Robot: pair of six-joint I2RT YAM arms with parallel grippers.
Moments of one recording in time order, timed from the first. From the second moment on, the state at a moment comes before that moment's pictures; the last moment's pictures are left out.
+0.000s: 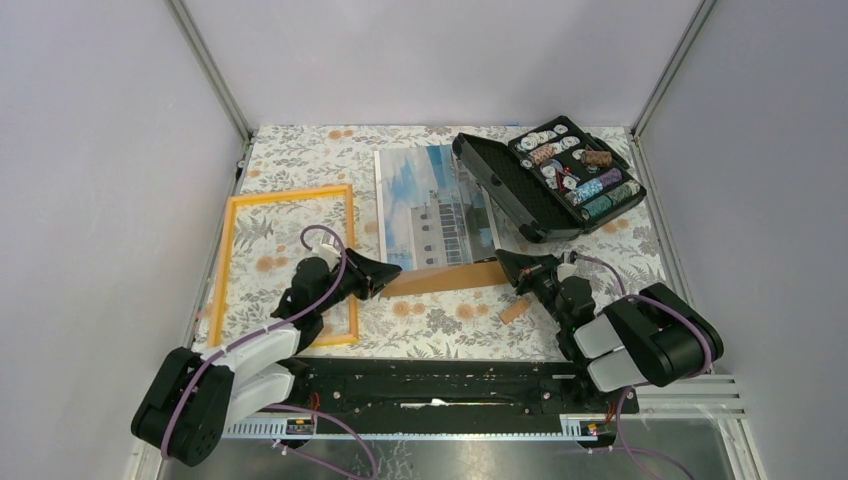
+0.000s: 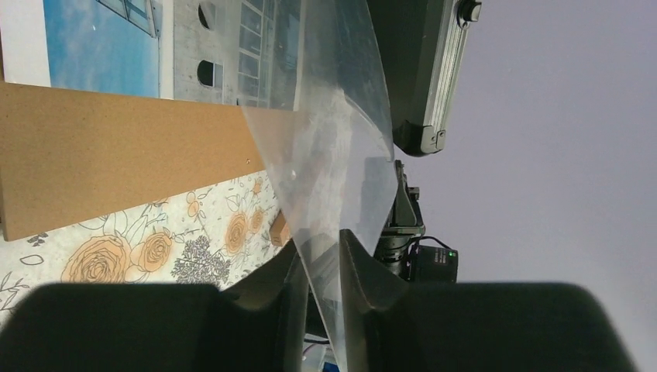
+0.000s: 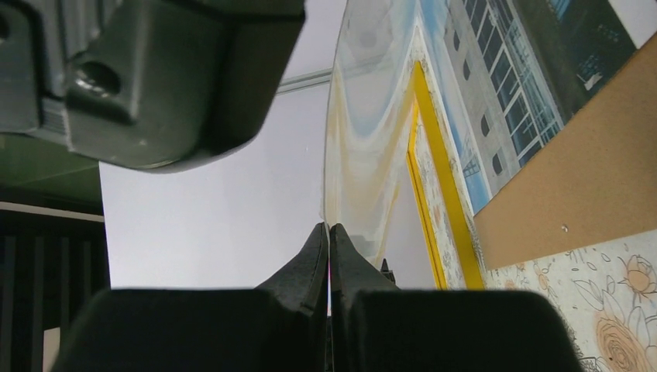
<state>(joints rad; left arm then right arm) -0.41 1.03 0.18 0.57 0.38 -1.40 0.41 1.47 0.00 1.39 -0.10 1.78</state>
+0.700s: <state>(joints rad) -0.32 0.91 0.65 -0.23 0.28 -0.84 0.42 0.71 0.05 0.48 -0.25 1.29</state>
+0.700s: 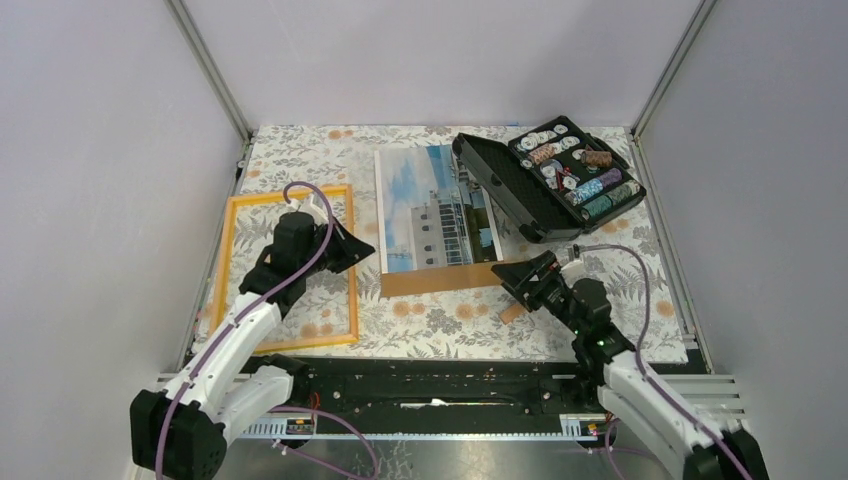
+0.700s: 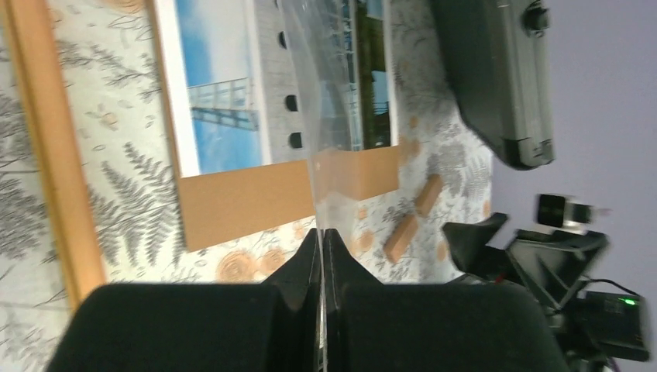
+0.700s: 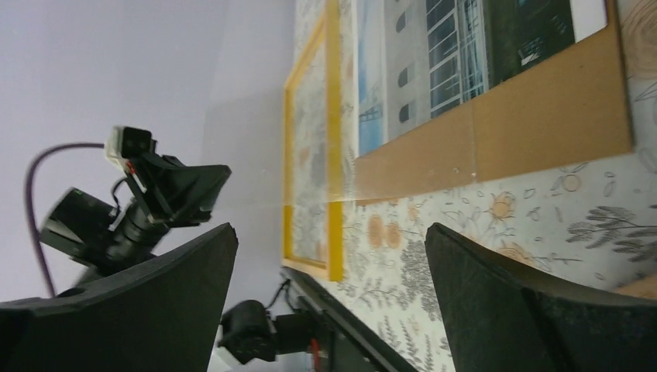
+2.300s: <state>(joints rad) -0.13 1.06 0.87 -0.77 -0.53 -0.56 0.86 1.48 0.76 0.07 -0.09 1.06</state>
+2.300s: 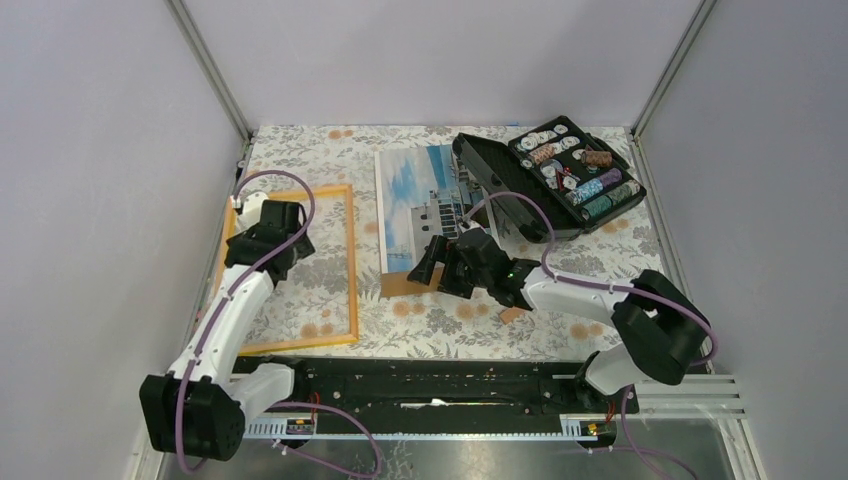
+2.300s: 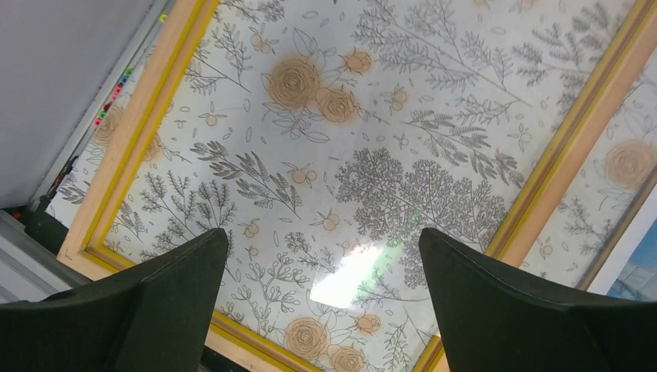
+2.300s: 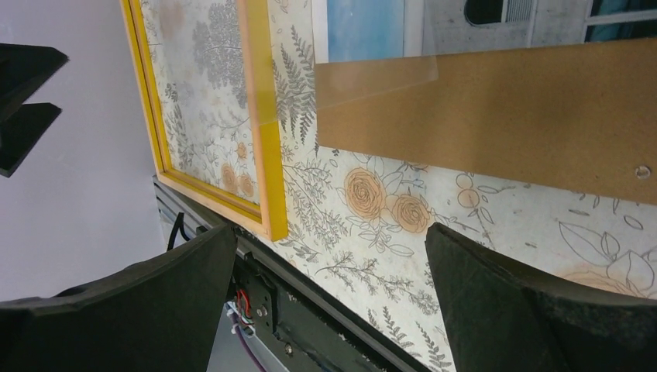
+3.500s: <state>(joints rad) -0.41 1.14 1.25 -0.30 0.15 -0.50 0.73 2.08 1.36 0.00 -0.08 0.76</state>
